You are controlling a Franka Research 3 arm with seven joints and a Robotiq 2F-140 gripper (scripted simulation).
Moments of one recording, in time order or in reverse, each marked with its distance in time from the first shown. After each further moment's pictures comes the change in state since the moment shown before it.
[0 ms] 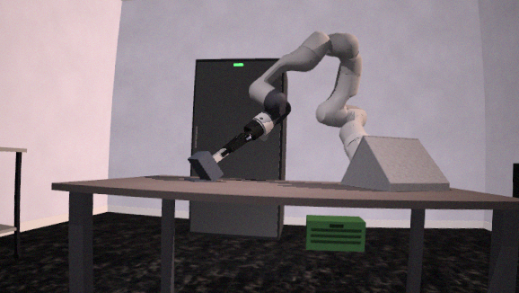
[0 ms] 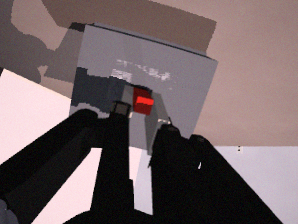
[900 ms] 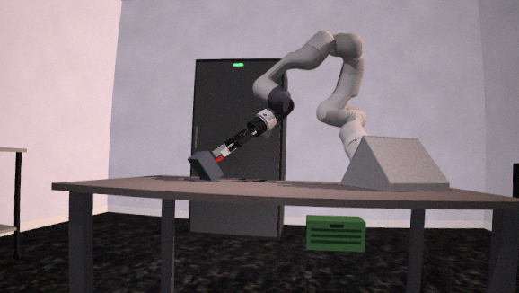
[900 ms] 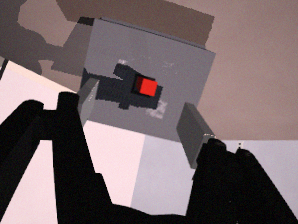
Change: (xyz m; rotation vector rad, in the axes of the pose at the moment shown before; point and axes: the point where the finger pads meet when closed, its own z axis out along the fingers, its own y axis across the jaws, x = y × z) arm -0.006 -0.002 -0.023 0.004 -0.010 -0.005
